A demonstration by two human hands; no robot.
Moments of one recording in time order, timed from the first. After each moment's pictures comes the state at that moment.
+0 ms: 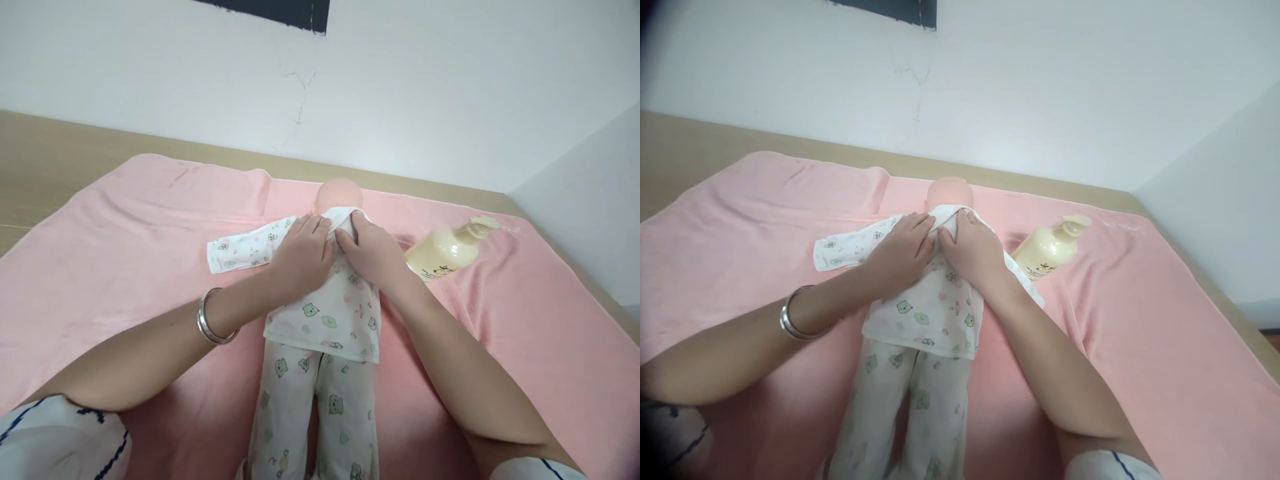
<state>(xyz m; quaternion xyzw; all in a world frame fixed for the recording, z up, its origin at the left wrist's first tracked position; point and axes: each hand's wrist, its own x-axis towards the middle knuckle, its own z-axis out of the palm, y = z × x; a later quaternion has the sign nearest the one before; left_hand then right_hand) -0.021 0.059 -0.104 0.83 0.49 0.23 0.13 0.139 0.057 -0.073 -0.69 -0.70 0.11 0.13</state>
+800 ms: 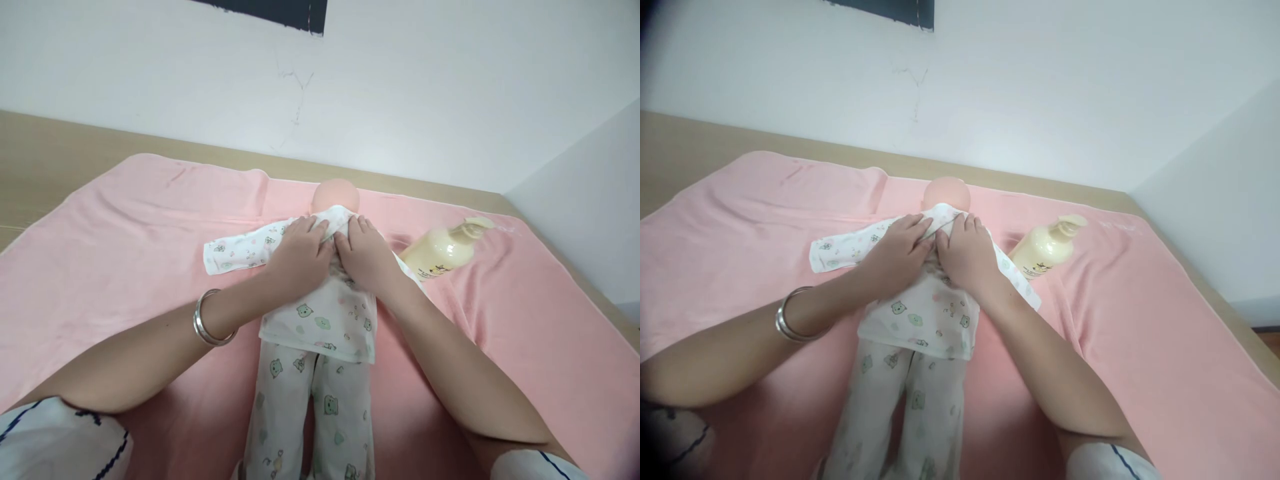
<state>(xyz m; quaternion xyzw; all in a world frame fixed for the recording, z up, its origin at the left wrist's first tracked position) -0.020 0.058 -0.103 0.81 0.50 0.25 0.16 0.134 0.055 -0.087 -0.67 -0.74 0.05 0.09</state>
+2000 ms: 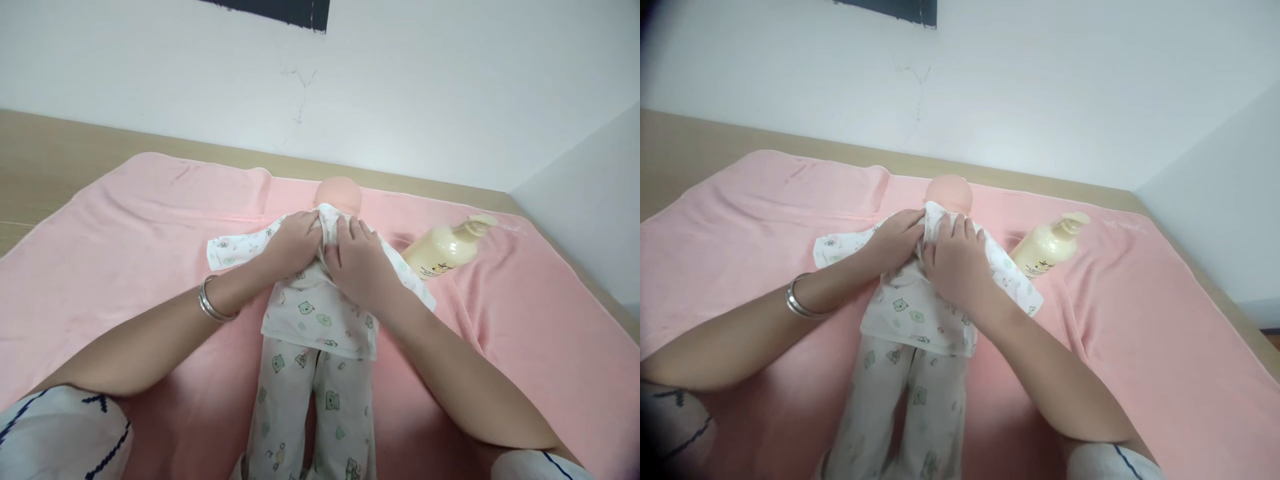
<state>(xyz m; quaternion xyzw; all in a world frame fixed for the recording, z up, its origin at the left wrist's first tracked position) -0.029 0.086 -0.104 0.80 0.50 0.27 0.22 0.119 0.028 -0.085 -0.64 -0.76 0.03 0.11</state>
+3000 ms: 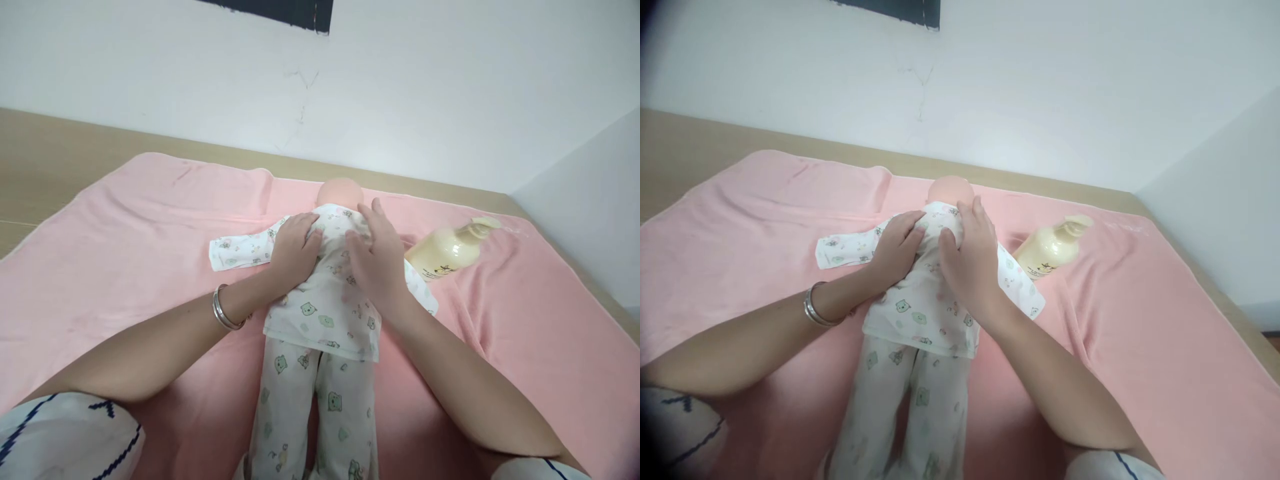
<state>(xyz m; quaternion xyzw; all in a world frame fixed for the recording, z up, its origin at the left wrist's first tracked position) -0.024 0.074 -0.127 0.72 0.54 0.38 0.23 0.129 0.026 -0.081 -0.65 -0.65 0.12 0.38</state>
